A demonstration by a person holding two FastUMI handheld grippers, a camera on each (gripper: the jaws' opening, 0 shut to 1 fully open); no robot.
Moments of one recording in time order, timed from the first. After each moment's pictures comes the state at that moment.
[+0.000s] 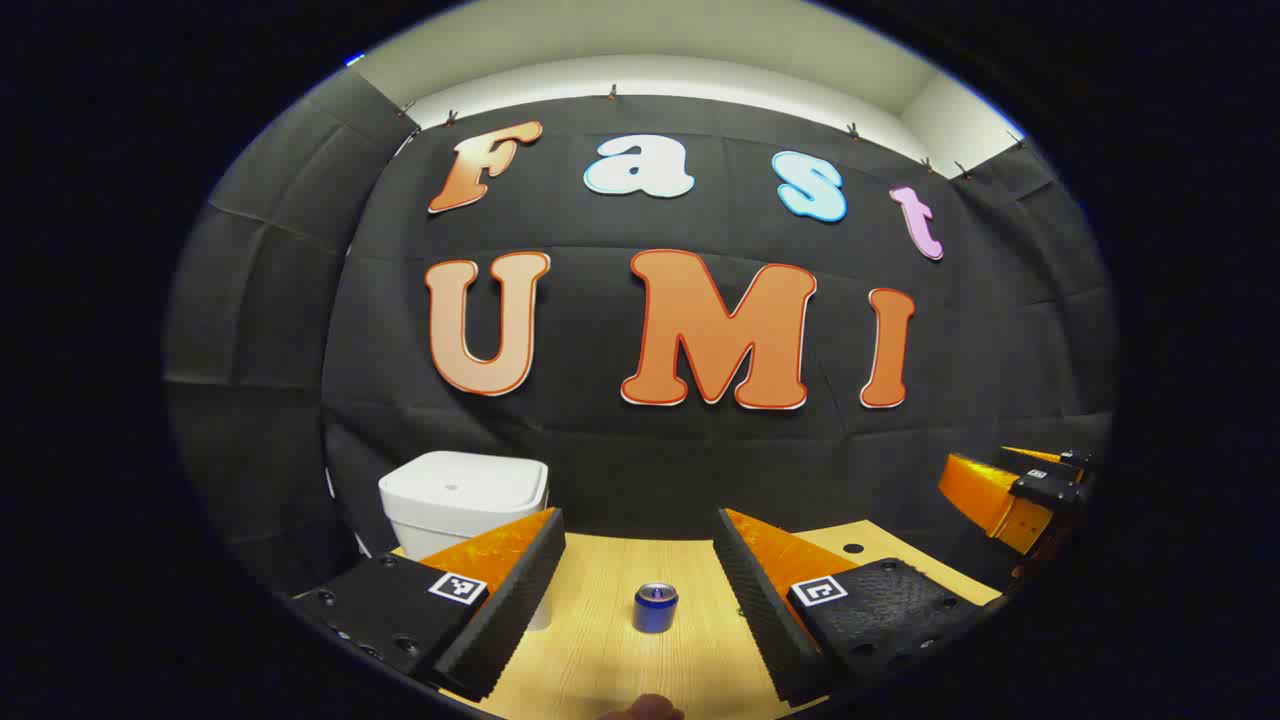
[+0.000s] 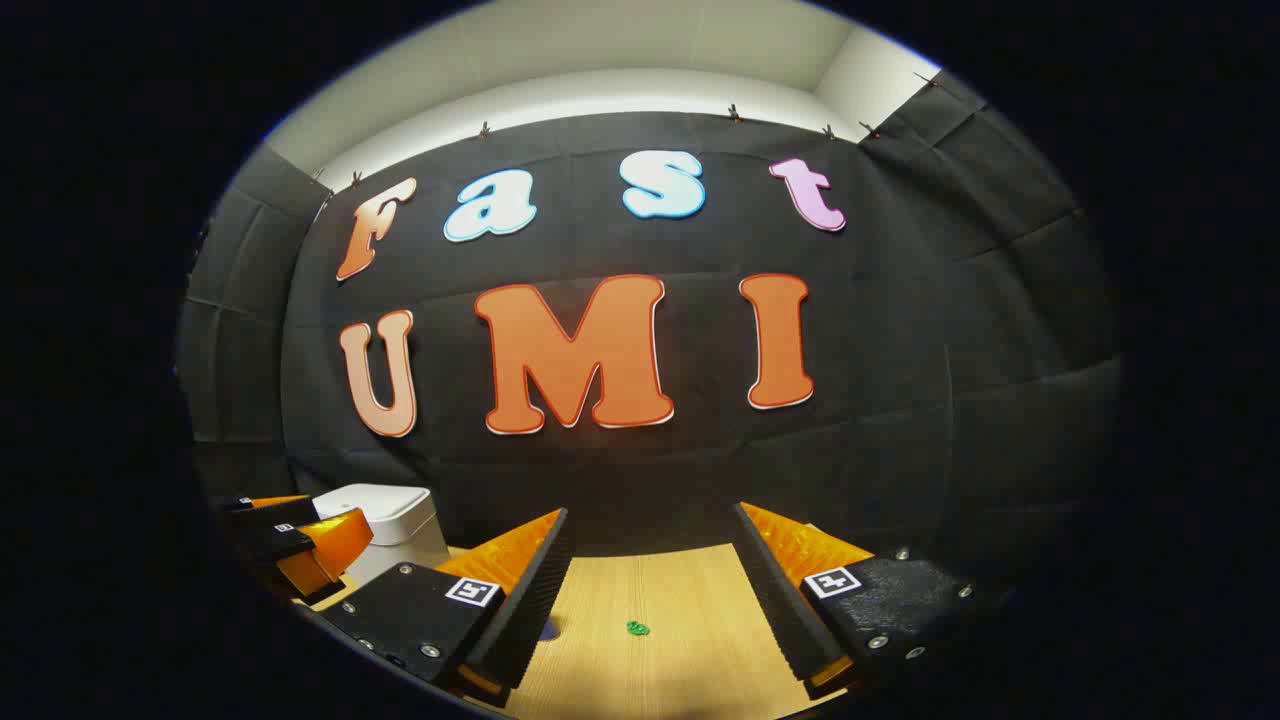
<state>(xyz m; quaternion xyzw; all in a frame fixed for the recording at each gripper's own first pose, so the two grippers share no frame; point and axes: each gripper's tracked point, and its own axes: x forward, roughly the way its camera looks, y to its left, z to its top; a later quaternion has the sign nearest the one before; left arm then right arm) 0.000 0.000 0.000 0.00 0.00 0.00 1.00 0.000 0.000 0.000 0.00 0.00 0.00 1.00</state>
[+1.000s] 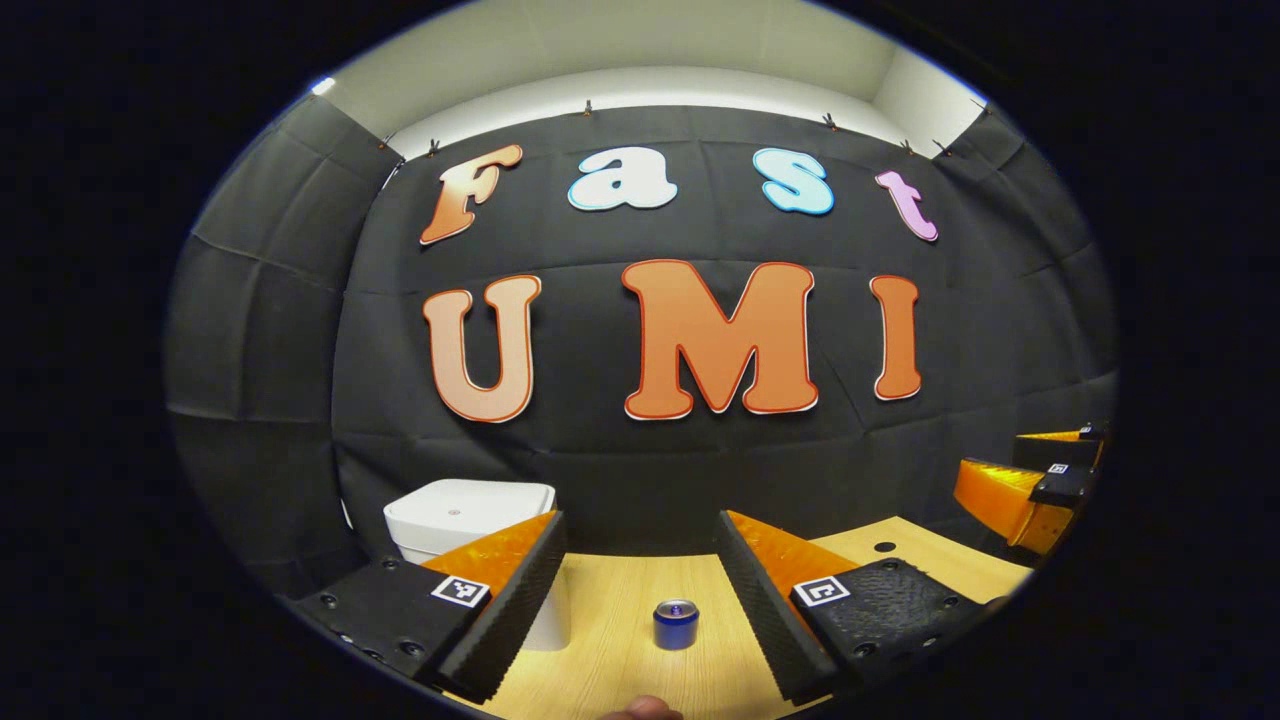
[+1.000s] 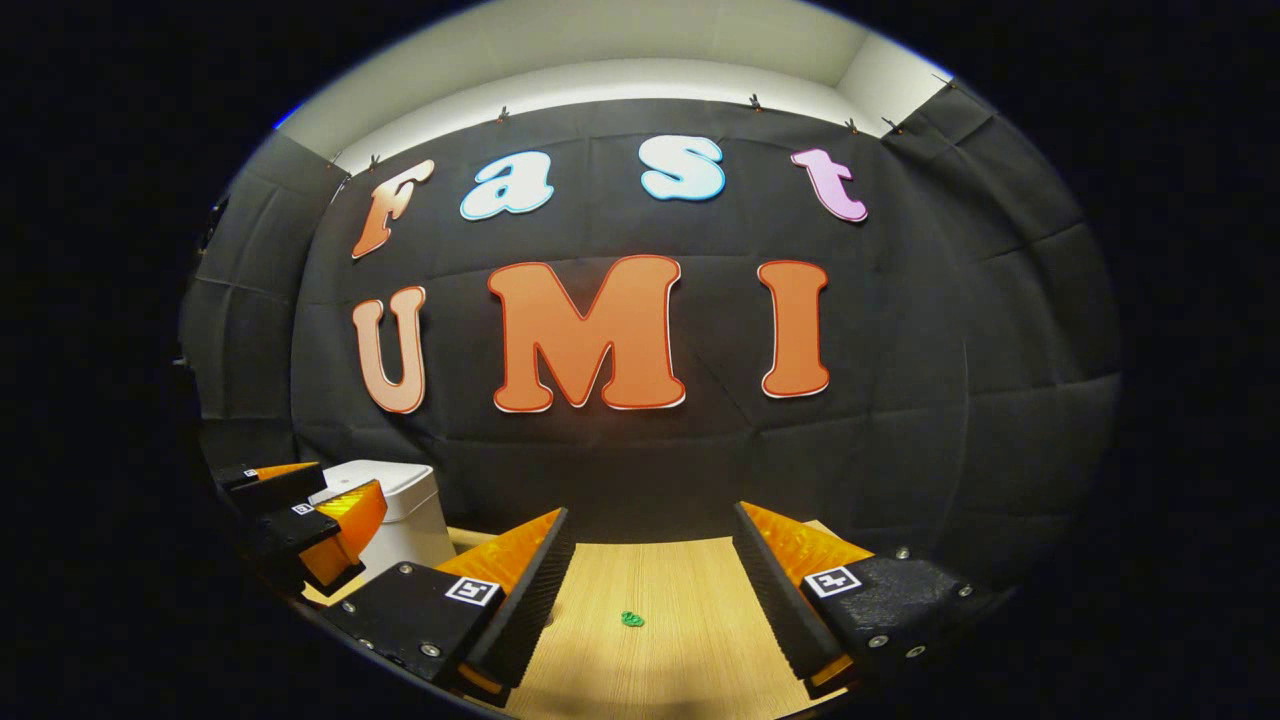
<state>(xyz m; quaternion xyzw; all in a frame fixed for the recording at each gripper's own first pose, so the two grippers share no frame) 0.016 -0.012 -0.005 0.04 -0.02 0.04 1.00 0.004 -0.012 0.000 -0.03 0.00 0.02 1.00</state>
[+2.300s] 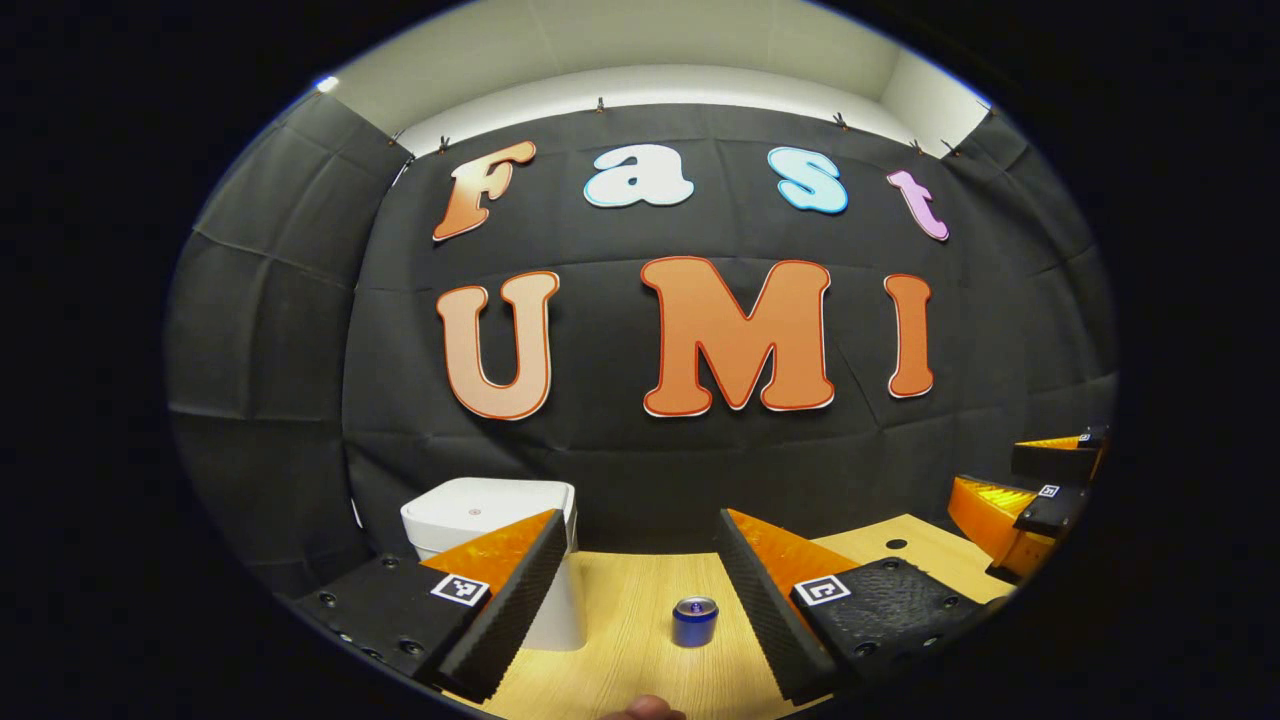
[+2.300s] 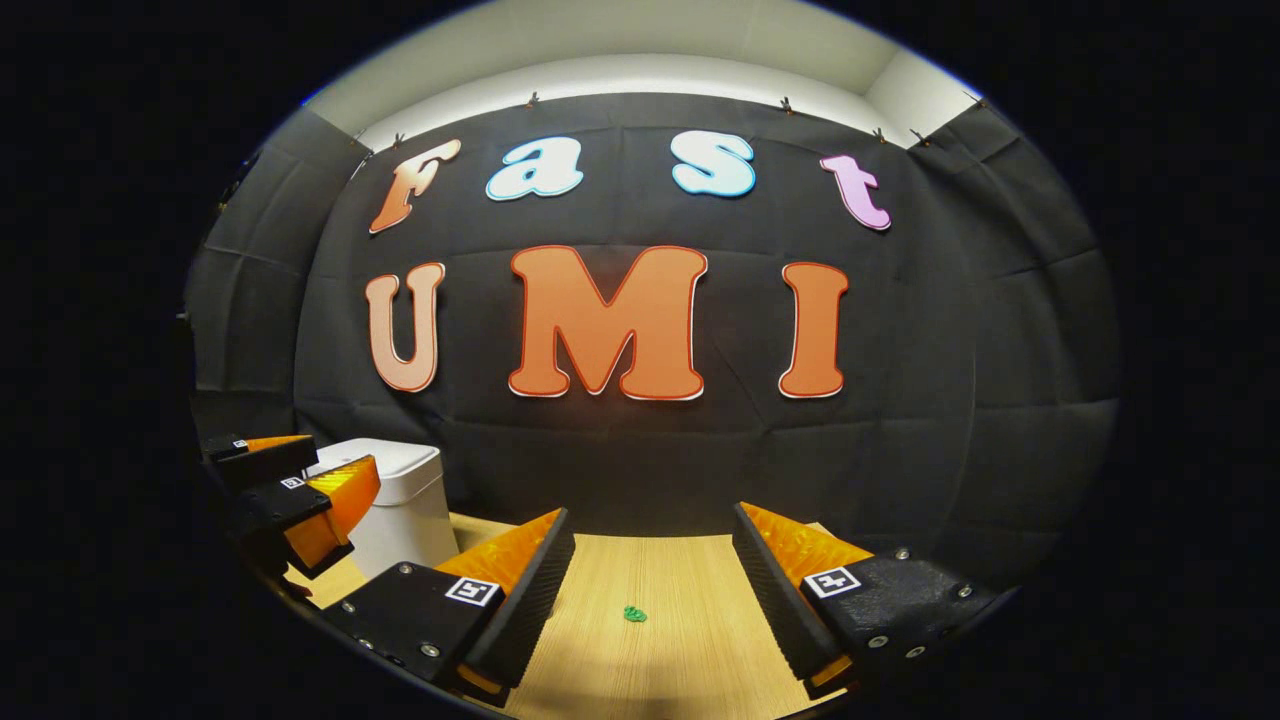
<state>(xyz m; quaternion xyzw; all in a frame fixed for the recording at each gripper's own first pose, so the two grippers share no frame) 0.012 0.011 -0.004 0.04 -0.02 0.04 1.00 0.007 0.017 -0.022 -0.05 0.02 0.04 1.00</state>
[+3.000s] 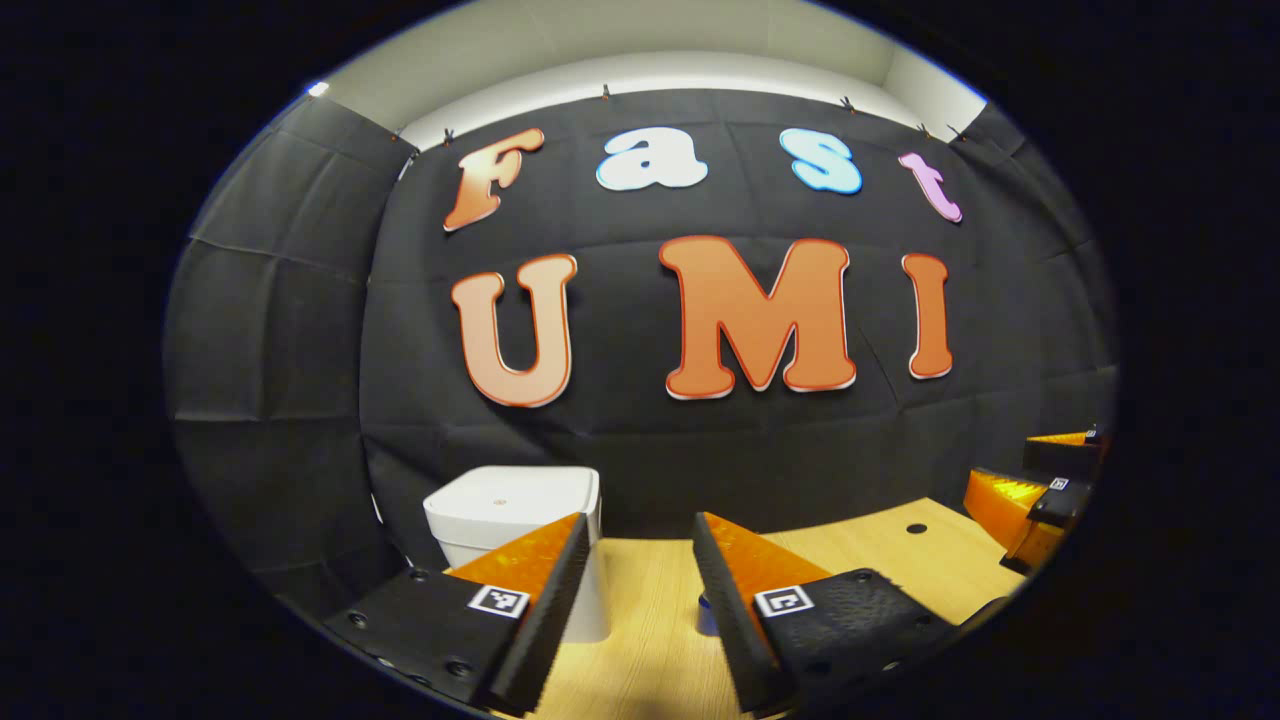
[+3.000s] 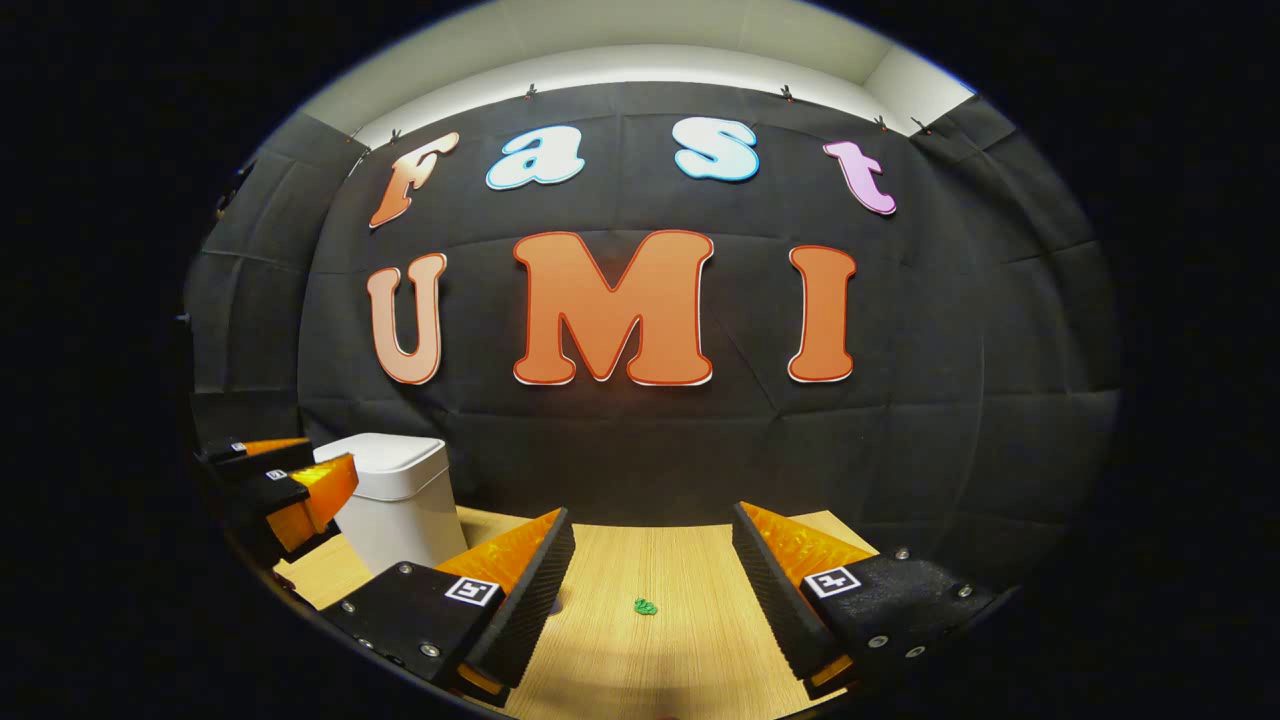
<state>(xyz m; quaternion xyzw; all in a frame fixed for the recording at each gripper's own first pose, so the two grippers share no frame) 0.020 0.035 -0.027 0.05 0.03 0.06 1.00 0.015 0.024 -0.033 -0.04 0.04 0.05 1.00</state>
